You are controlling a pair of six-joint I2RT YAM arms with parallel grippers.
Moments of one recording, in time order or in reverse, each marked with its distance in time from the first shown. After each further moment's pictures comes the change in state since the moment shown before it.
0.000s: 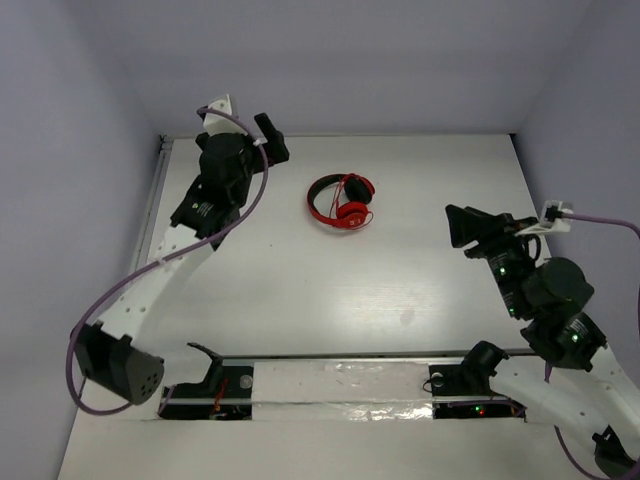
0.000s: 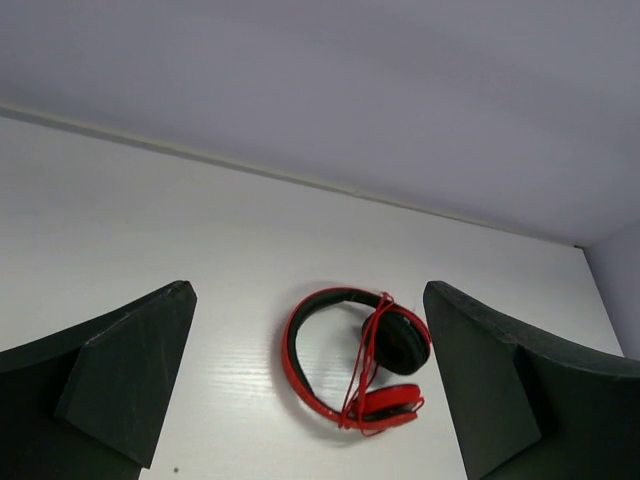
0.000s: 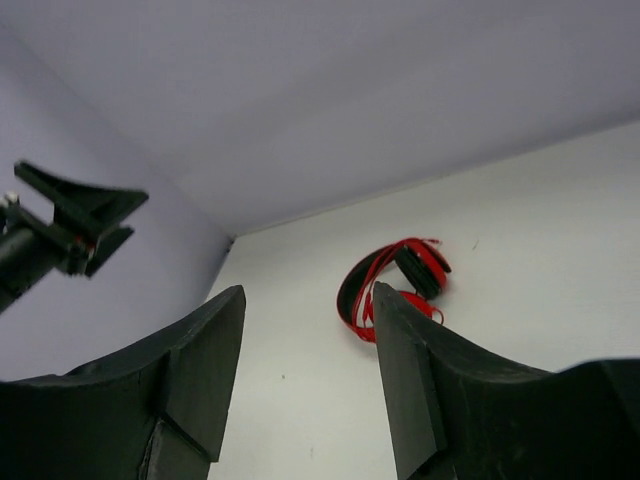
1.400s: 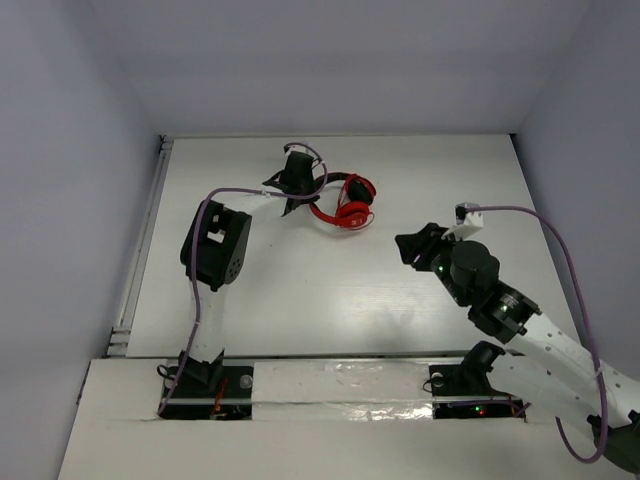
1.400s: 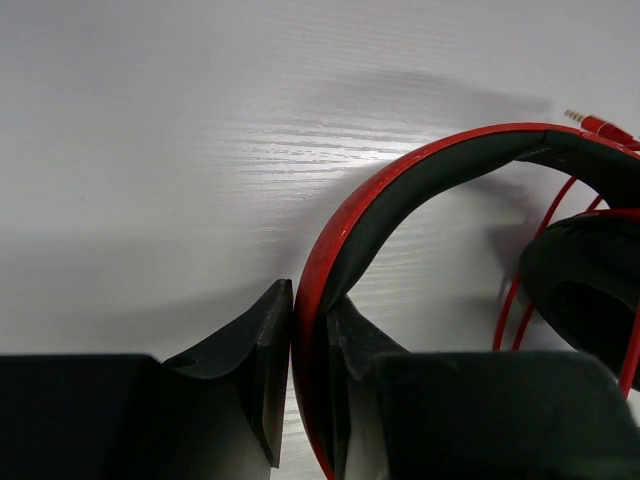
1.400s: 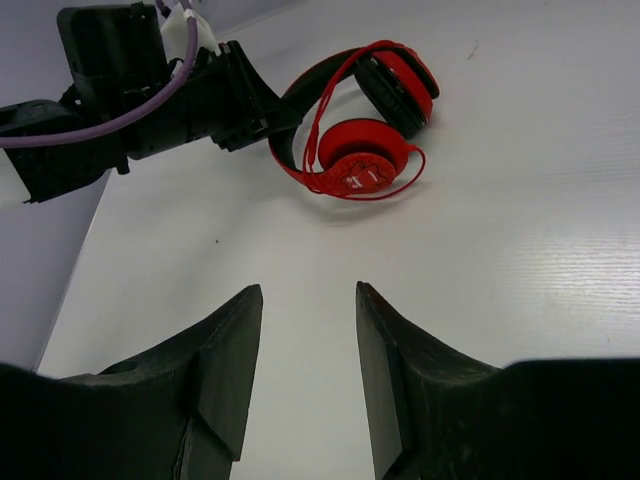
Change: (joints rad) left arm 0.006 0.802 0.148 0.078 0.239 -0.069; right arm 0.000 0.190 -0.238 0.056 -0.116 0.123
